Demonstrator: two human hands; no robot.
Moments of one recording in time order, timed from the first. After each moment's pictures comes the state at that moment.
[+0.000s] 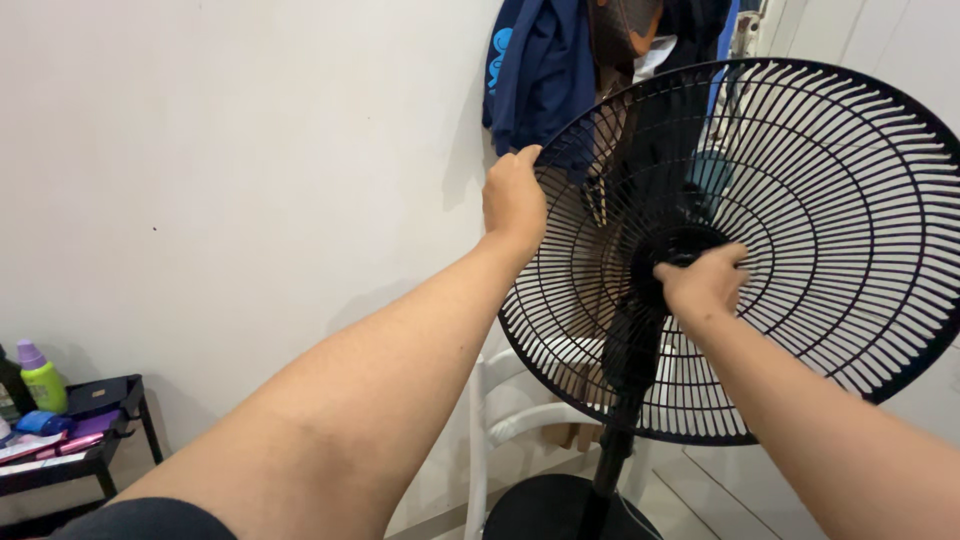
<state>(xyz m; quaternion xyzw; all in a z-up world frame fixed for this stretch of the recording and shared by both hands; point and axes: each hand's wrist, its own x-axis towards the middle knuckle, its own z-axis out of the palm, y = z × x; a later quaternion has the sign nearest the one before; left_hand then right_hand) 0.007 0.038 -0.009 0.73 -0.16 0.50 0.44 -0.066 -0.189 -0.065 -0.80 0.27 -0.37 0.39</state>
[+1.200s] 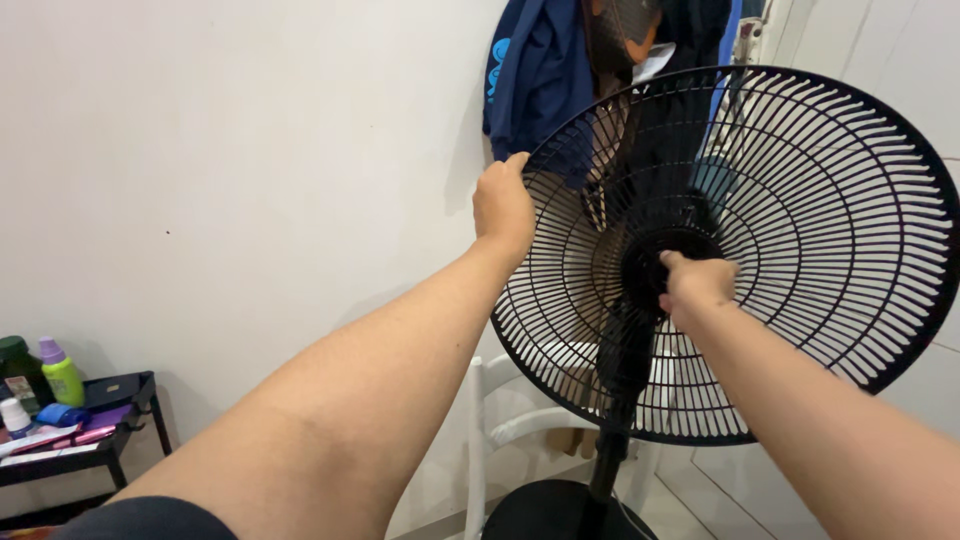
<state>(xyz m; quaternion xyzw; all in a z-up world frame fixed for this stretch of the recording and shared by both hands) -0.014 0.036 -0.010 0.73 -0.13 0.50 0.44 -0.035 -0.222 -0.071 -0.67 0.28 -0.34 0.59</state>
